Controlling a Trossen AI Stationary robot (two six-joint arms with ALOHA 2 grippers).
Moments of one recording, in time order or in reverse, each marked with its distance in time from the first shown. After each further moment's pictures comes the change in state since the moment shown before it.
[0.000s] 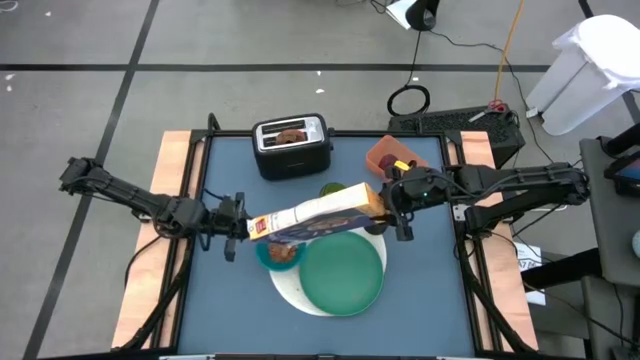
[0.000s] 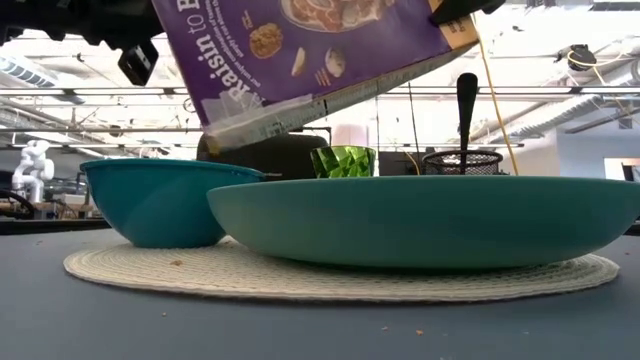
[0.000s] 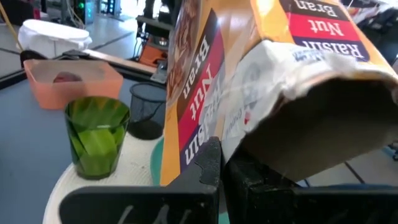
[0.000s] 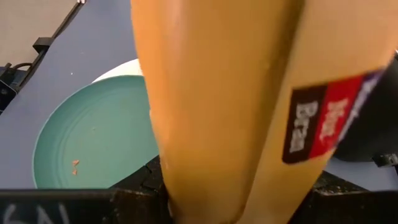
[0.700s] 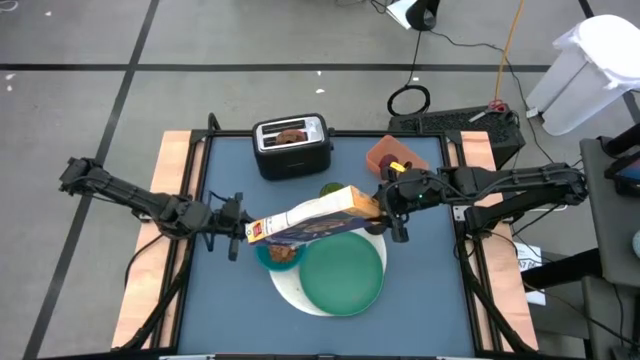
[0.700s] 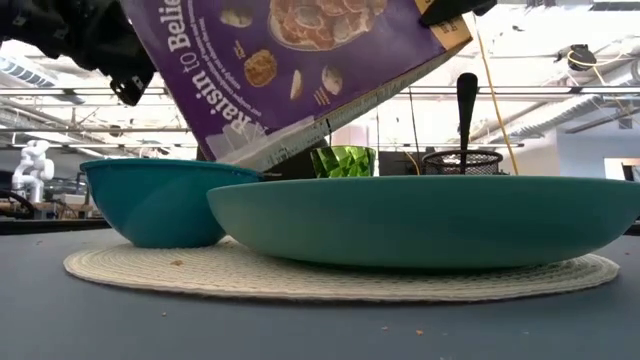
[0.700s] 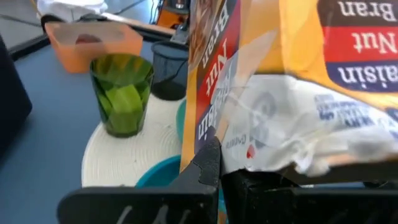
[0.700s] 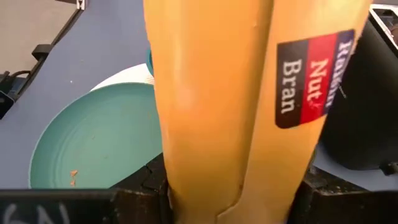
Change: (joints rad) left arm 0.002 -0.002 0.005 -0.241 -0.009 -0.029; right arm 0.000 0.005 -0.003 0.058 -0.003 0.010
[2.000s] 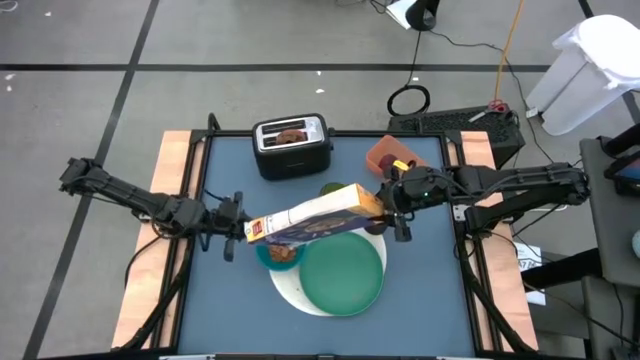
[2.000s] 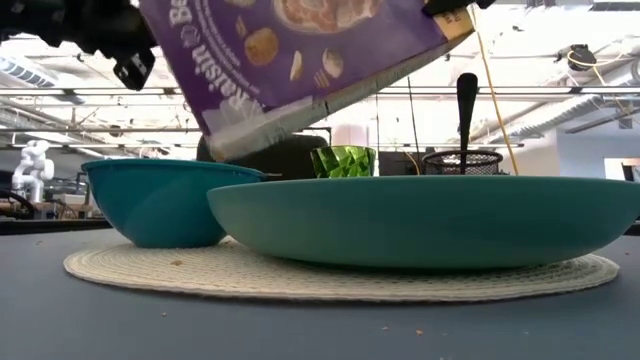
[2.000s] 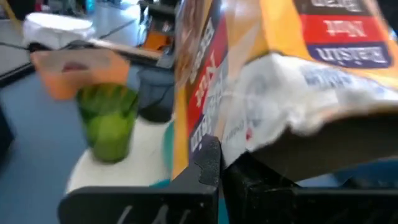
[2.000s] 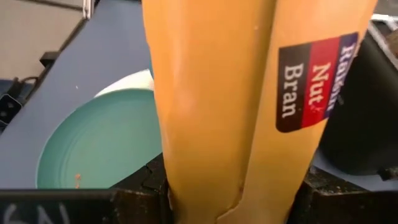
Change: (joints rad) left arm -0.005 -0.034 -0.002 0.080 0.016 0.067; right arm 0.000 -0.005 0.003 -0.007 -0.002 -0.003
